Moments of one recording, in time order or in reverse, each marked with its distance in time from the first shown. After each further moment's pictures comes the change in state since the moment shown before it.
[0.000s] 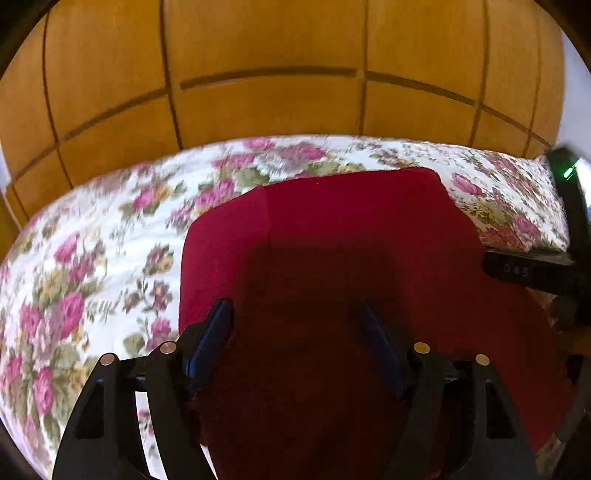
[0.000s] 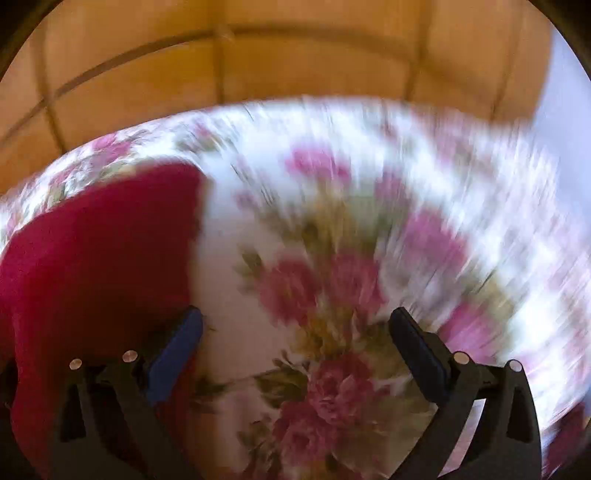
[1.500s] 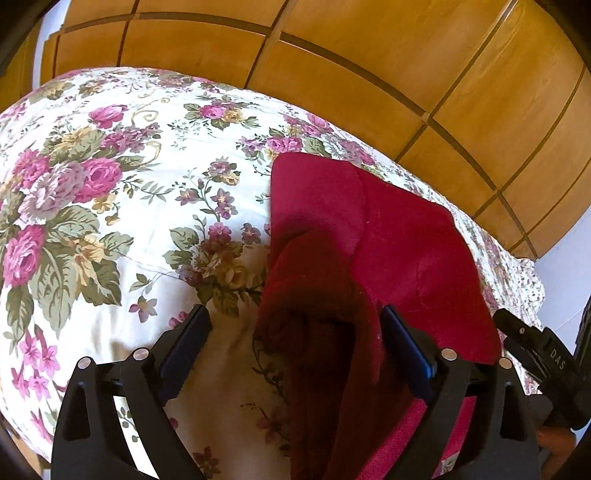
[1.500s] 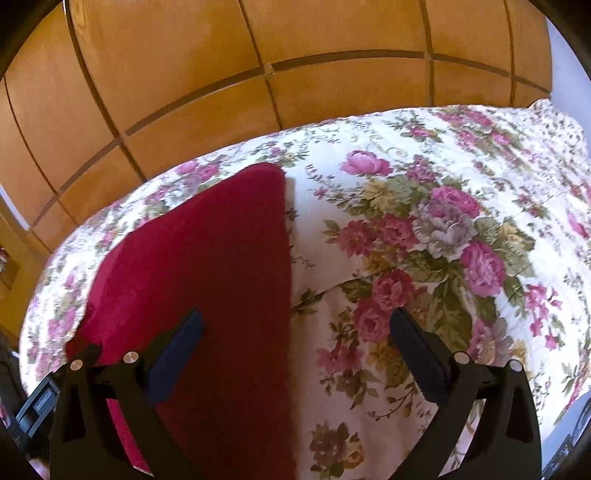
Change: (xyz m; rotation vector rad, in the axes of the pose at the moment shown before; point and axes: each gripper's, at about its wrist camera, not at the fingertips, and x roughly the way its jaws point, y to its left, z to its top) left arm -0.031 0.076 -0.034 -0.487 0.082 -0.189; right arm -0.098 0.020 -0.036 -0.016 -0.043 0.249
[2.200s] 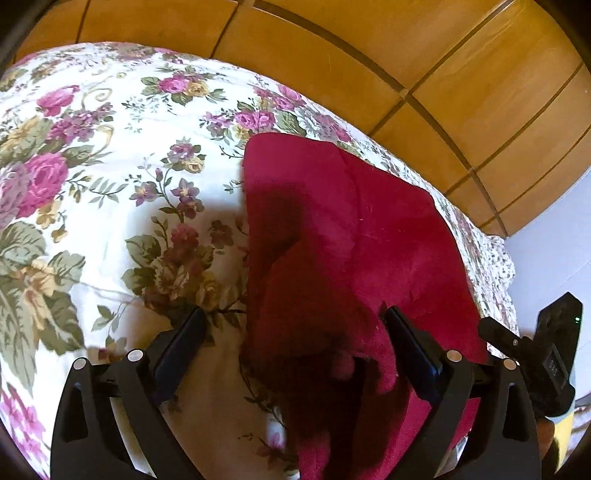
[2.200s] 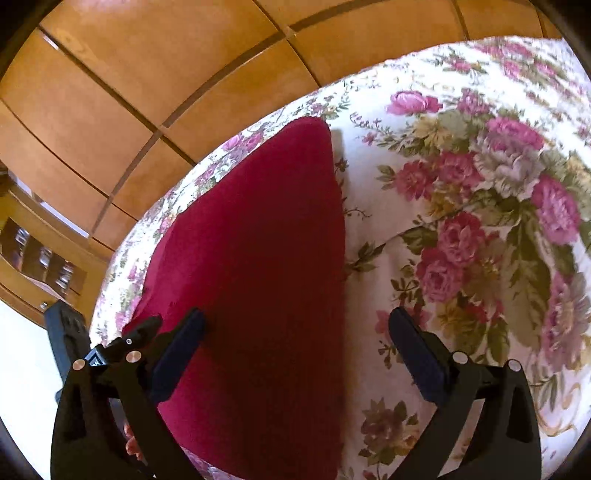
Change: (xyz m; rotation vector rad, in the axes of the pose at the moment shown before) left arm 0.029 0.012 0.021 0.032 0.141 -0.158; right arm 0.022 -0.015 -0.006 0.124 0.158 0.292
